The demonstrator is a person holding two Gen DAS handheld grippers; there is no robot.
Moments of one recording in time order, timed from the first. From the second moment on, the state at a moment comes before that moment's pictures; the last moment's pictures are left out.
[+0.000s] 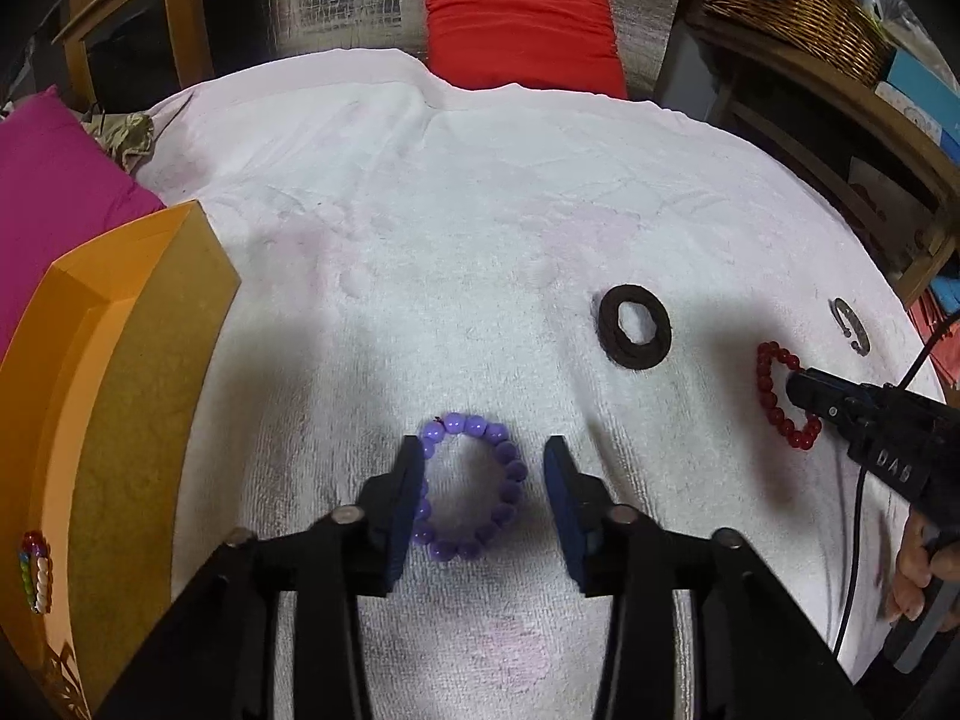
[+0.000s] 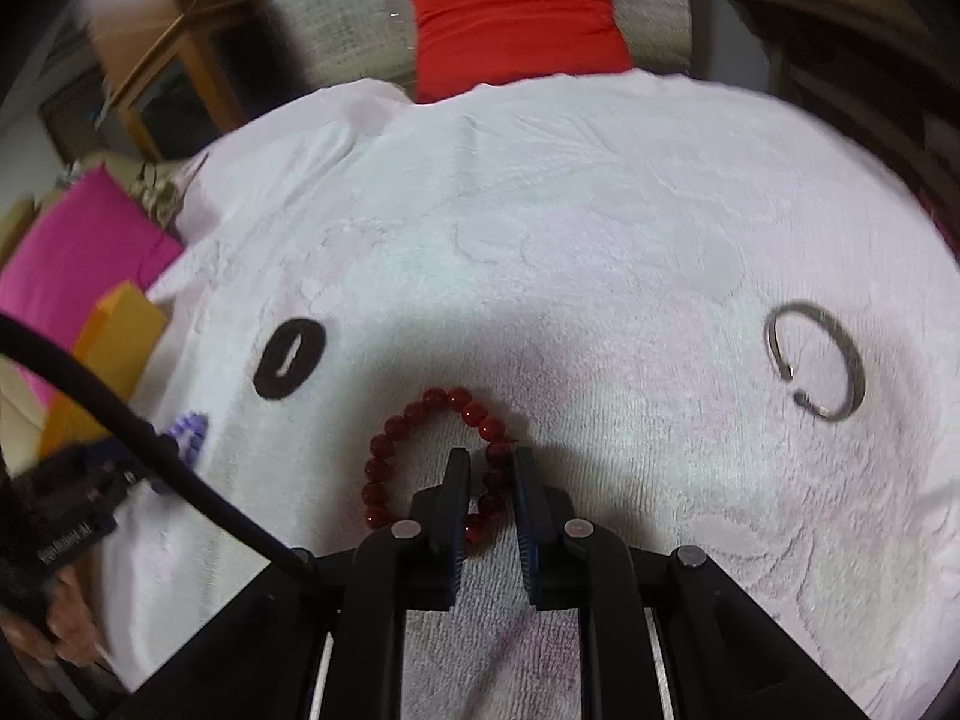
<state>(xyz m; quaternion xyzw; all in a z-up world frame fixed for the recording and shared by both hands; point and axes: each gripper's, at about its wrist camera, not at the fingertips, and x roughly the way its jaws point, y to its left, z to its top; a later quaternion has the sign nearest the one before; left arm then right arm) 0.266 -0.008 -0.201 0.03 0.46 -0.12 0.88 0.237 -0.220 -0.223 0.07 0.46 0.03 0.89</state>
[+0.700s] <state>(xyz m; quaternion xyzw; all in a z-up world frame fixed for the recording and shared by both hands) 0.236 0.002 -0.187 0.05 0.43 -0.12 0.89 0.221 -0.202 -0.233 0.02 0.38 0.01 0.92</state>
